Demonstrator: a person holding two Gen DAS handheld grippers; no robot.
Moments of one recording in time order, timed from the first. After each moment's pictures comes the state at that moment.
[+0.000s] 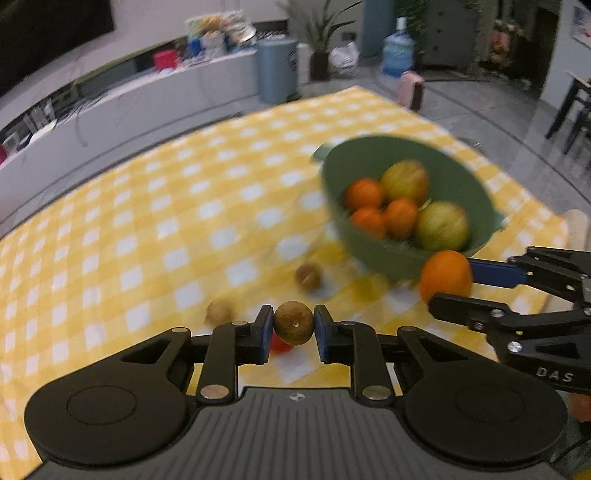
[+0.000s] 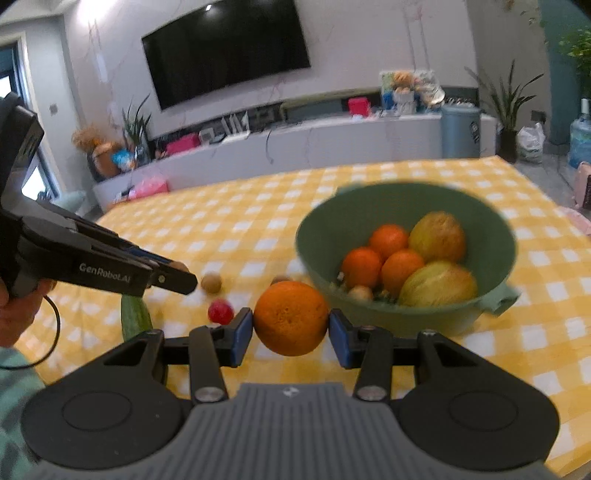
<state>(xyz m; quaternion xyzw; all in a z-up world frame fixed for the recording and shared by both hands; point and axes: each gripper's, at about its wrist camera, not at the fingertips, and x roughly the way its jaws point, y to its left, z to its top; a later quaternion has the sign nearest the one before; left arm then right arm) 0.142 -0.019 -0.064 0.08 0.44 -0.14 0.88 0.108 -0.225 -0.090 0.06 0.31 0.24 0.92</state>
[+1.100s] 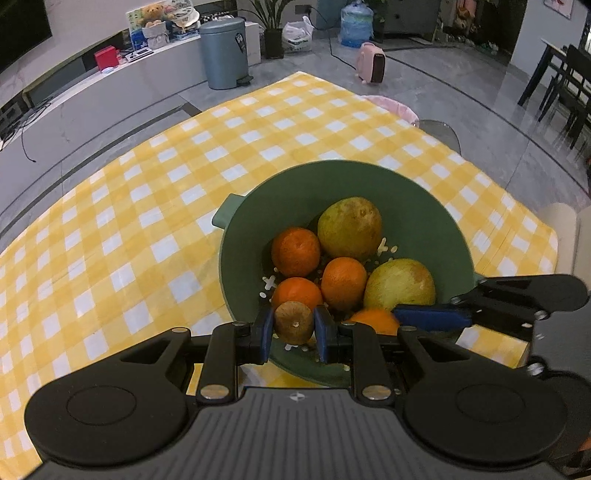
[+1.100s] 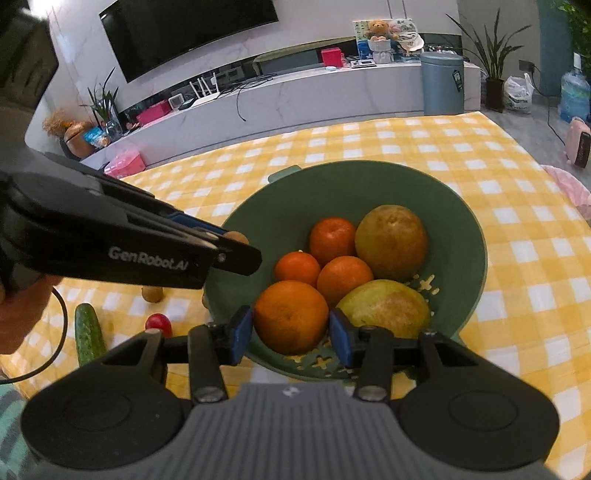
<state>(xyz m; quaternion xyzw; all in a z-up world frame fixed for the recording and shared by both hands) 0.228 -0.102 -0.075 0.11 0.48 -0.19 0.85 0.194 -0.248 -0.102 0.07 0.41 0.22 0.88</state>
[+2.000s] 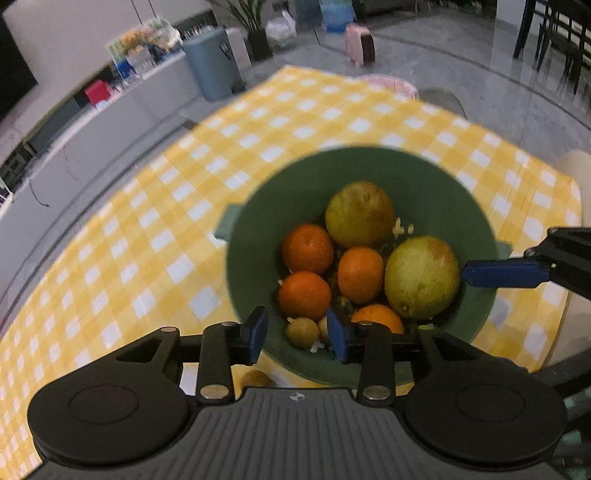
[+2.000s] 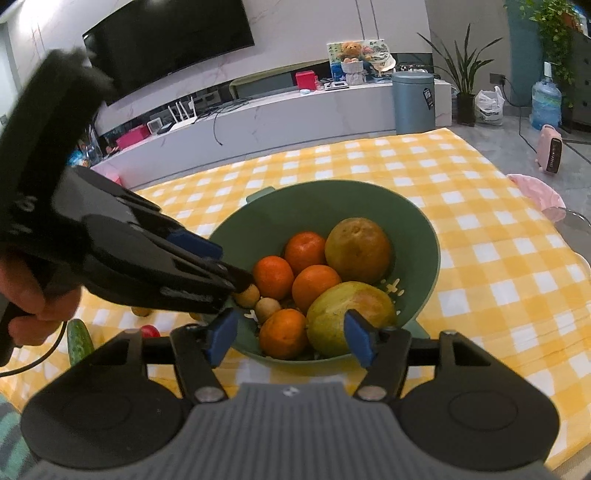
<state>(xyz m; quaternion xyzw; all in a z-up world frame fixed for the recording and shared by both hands) 0.221 -0.118 -0.075 0.20 0.46 -0.18 0.85 0.171 -0.260 -0.088 0.08 0.38 0.18 0.90</state>
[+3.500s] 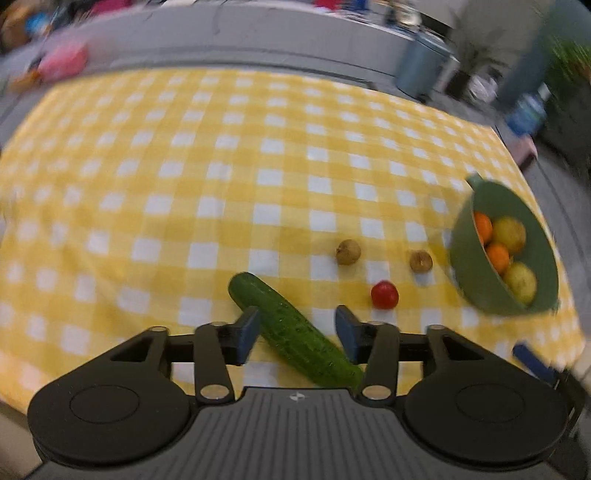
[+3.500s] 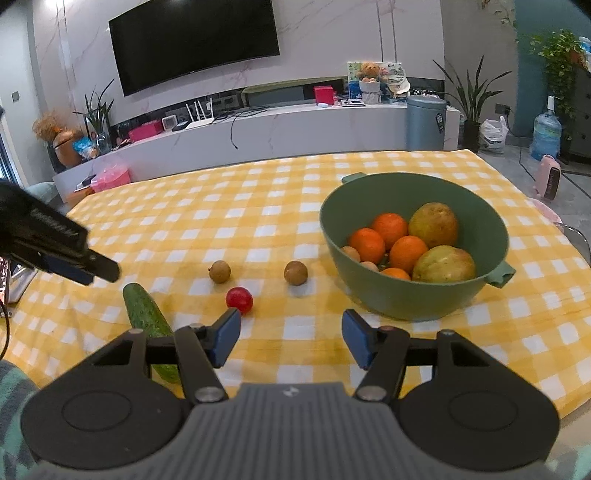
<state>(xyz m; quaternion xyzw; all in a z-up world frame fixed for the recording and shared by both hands) 0.114 0.108 -0.063 -0.15 0.52 0.05 0.84 0.082 -0.159 -0.084 0.03 0.36 0.17 0.92</state>
